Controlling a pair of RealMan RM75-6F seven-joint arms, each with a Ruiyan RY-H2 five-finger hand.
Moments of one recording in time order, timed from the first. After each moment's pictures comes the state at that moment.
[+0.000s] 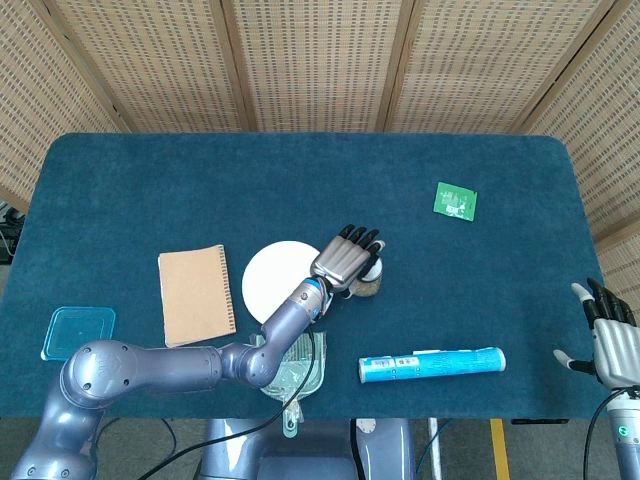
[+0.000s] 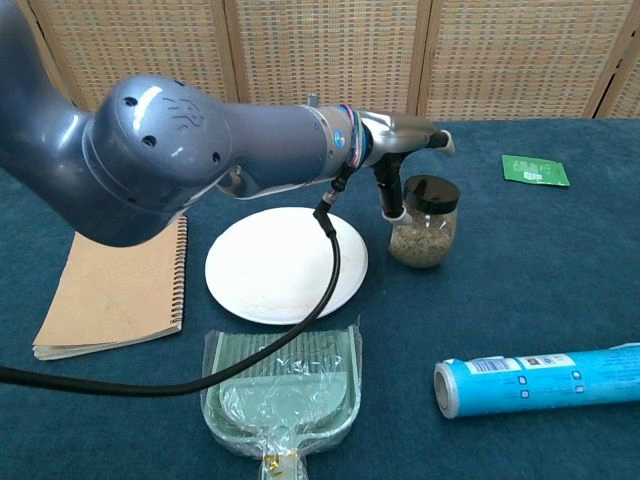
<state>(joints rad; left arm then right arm) -1.41 -1.82 -0.30 -1.23 0.49 0.76 0.72 0.12 -1.13 0.11 -1.54 -1.30 1.33 -0.03</state>
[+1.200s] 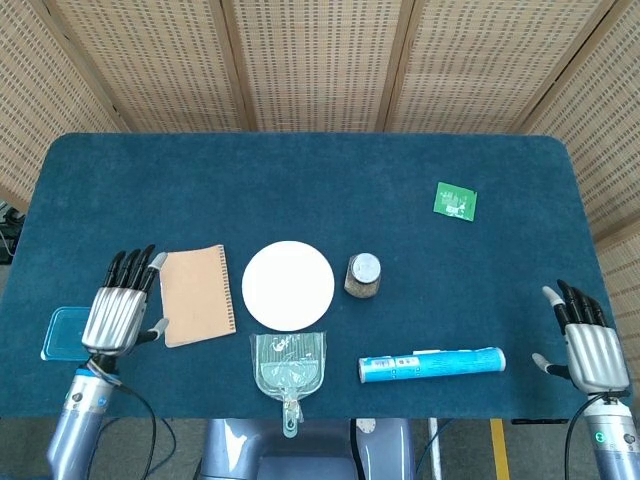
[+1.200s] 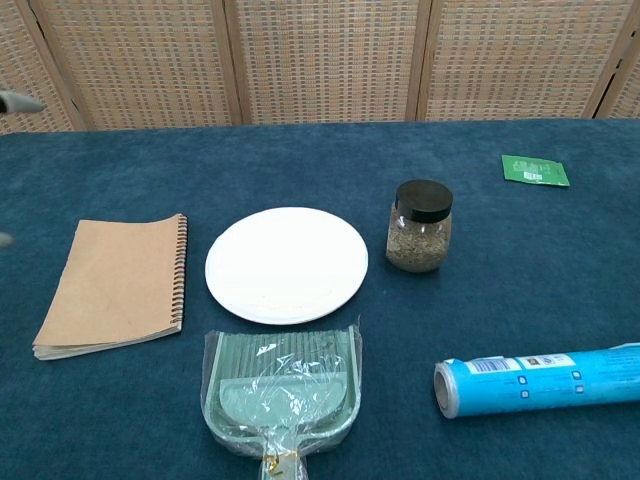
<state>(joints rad) -0.55 -1.34 0.23 -1.91 1.17 1.71 0.52 0.11 -1.18 0.08 -1.56 -1.41 1.40 -0.12</state>
